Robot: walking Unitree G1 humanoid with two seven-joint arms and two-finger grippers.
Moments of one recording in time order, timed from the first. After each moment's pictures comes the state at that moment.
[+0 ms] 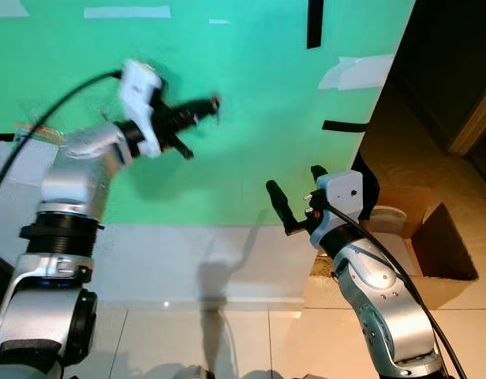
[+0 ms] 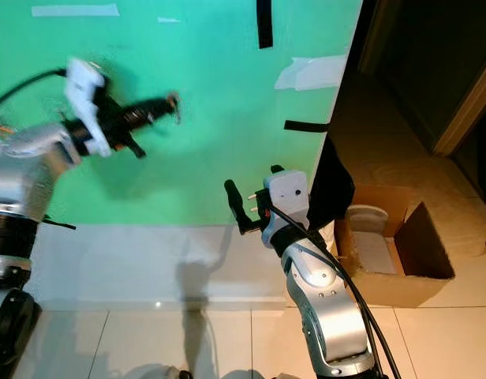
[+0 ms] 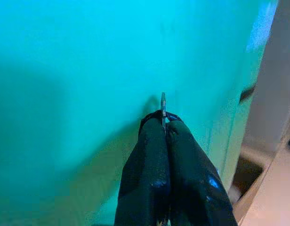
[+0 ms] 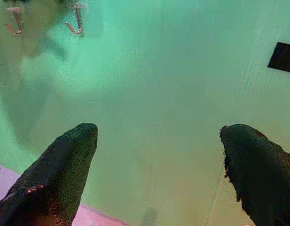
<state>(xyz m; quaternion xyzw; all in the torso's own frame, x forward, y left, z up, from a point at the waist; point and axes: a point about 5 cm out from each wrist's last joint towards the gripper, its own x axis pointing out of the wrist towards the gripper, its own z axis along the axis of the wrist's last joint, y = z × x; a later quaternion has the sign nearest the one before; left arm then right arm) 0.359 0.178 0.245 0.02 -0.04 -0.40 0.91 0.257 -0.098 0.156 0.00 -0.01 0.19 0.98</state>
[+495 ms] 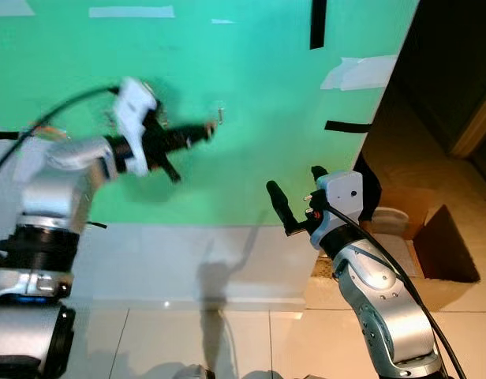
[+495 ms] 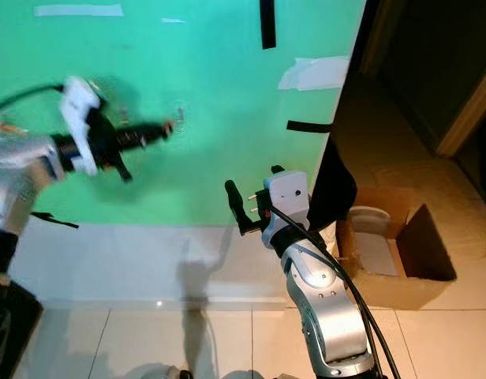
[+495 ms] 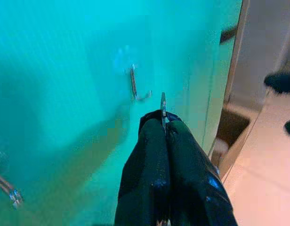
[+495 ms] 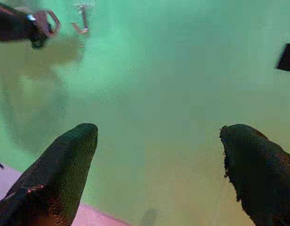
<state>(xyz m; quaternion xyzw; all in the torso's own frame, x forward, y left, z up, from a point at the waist) 0.345 0.184 0.223 0.10 0.03 -0.43 0.90 0.256 -0.097 0.155 0.00 -0.01 0.19 0.98</state>
